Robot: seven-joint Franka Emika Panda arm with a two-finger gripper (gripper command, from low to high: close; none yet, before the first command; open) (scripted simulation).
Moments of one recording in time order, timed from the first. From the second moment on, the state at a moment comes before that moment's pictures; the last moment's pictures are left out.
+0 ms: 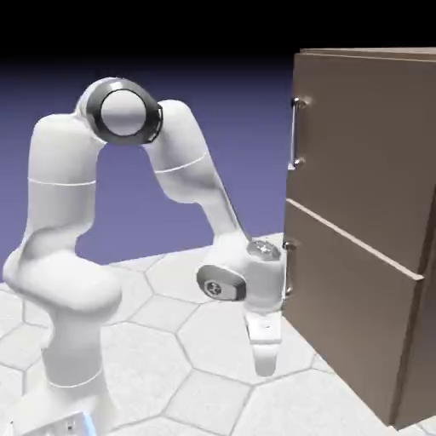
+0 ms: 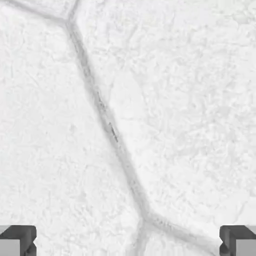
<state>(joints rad) 0.70 0.29 -0.73 -2.69 0.83 2.82 0.43</state>
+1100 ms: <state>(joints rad) 1.66 1.49 -1.75 -2.53 1.99 2.51 -0.01</state>
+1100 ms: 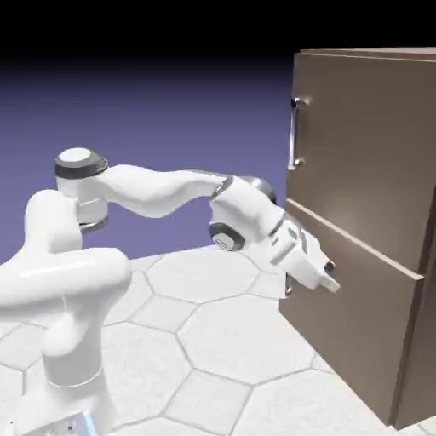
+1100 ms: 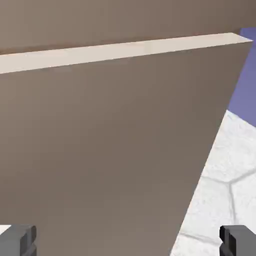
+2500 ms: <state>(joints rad) 1.87 1.76 -2.49 -2.99 2.28 1.49 -0.48</state>
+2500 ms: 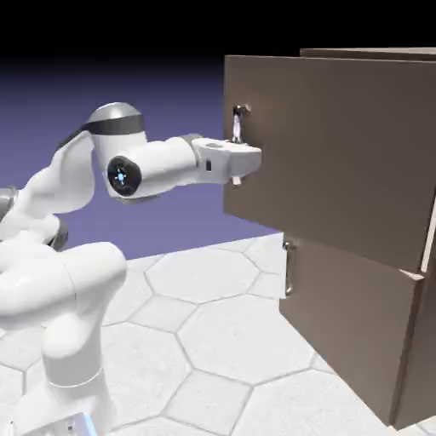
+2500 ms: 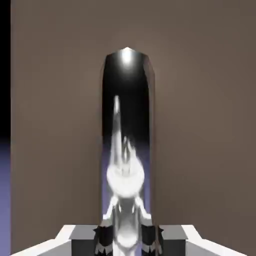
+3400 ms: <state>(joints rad) 1.31 1.01 -2.81 -2.75 1.54 0.57 -1.15</state>
